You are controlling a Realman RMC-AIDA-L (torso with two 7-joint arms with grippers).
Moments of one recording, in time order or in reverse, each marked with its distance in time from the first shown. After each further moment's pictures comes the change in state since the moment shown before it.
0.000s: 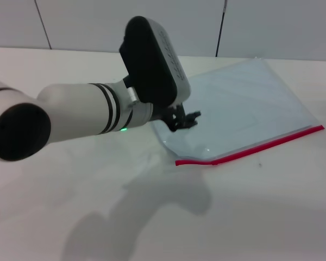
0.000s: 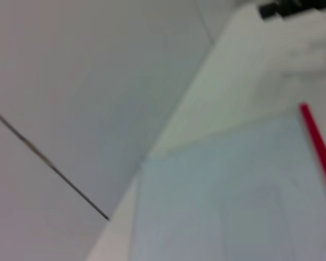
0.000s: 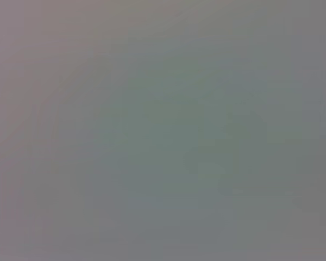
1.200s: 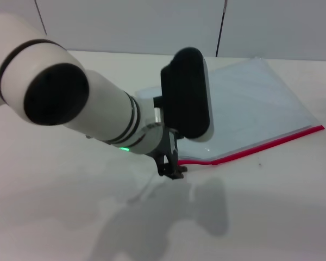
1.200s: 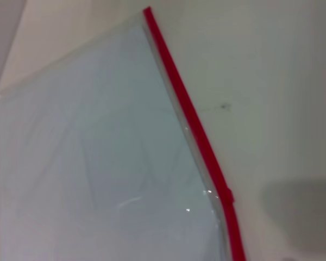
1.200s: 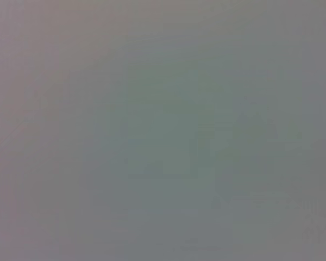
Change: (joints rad) left arm -0.162 -0.005 0.019 -0.070 0.071 -0.538 -0.015; right arm 0.012 0.000 0.000 0.001 -0.004 -0.001 0.000
